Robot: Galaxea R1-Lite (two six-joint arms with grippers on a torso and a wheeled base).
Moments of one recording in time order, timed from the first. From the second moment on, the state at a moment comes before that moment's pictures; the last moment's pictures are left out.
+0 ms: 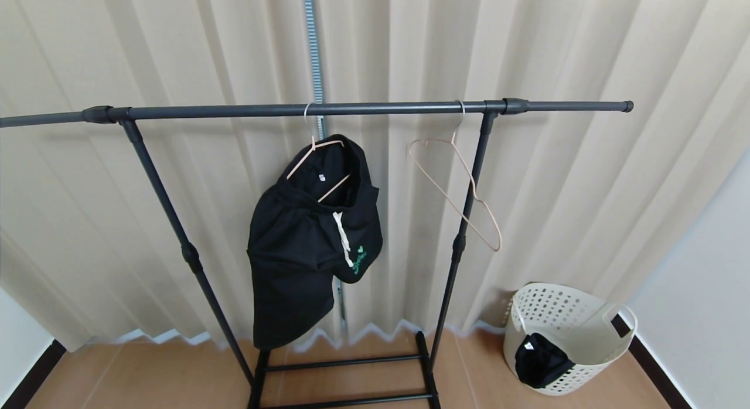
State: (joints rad) left arm 0.00 0.00 -0.01 0.02 -0.10 0.07; right arm 0.00 0.01 0.00 -0.05 -0.10 0.02
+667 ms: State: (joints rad) left arm 0.00 0.00 -0.01 0.03 -0.10 0.07; right arm 0.00 0.01 0.00 -0.06 -0.10 0.02
